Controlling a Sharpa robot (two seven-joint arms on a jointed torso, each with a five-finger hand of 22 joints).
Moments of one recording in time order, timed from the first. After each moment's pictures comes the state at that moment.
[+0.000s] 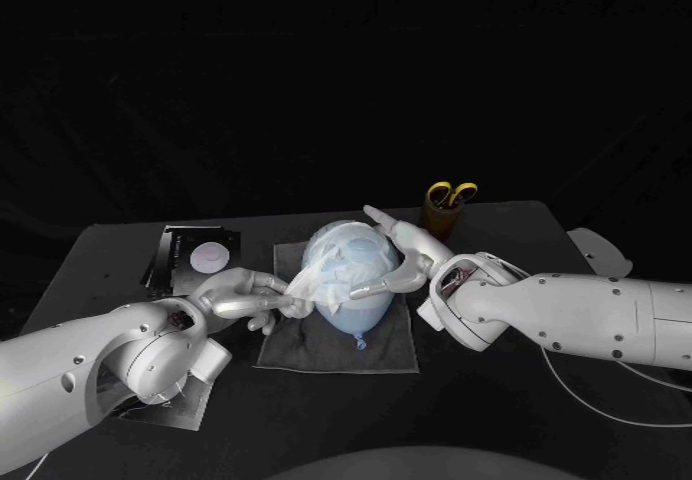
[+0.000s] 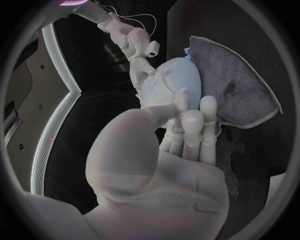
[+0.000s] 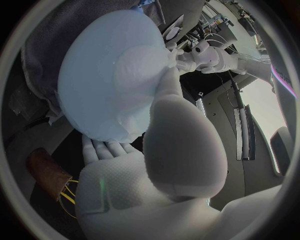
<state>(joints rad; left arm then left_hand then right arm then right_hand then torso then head) 1.11 -0.87 -0.13 1.59 -0.36 -0.13 0.05 1.41 -0.12 0.73 -0.09 0.04 0.74 0.19 0.61 0.53 1.10 0.10 0.36 0.42 1.25 0.02 1.24 0.86 0.18 0.88 0.11 1.19 0.67 1.14 -0.89 -0.19 1.70 -0.98 -0.69 -0.05 1.44 -0.31 -0.29 0.30 0.06 0.10 0.13 0.02 0.05 0.38 0.30 0.09 0.14 0.15 0.29 0.03 0.10 0.07 0.14 0.30 0.03 0.24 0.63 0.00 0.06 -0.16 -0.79</state>
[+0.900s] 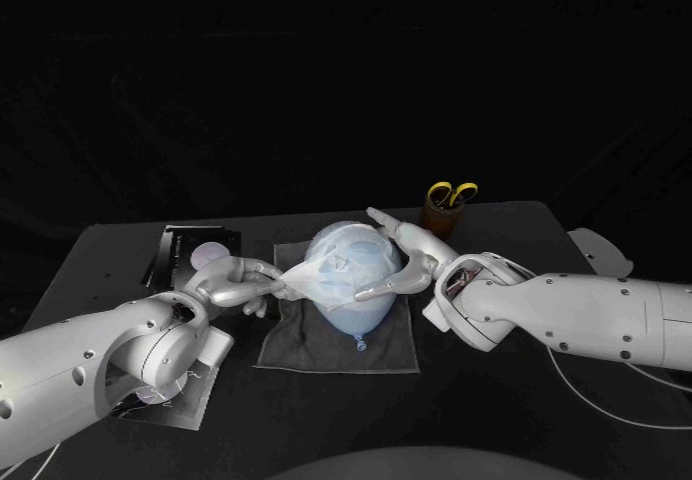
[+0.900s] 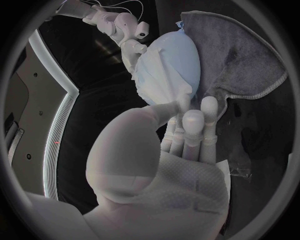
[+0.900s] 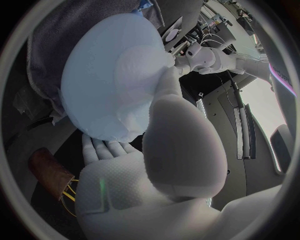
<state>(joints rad) 1.11 -0.84 -0.13 1.55 -0.37 -0.30 0.10 1.44 -0.12 0.71 -0.10 0.05 0.74 0.19 0.58 0.54 1.09 0.10 0.38 0.43 1.25 0.03 1.24 0.86 0.17 0.88 0.12 1.21 0.68 1.14 -0.91 -0.19 1.70 -0.97 -0.66 -0.04 1.45 -0.31 -0.29 0.30 0.06 0.10 0.13 0.02 0.05 0.38 0.30 0.10 0.14 0.15 0.29 0.03 0.10 0.07 0.14 0.30 0.03 0.24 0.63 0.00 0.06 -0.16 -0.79</state>
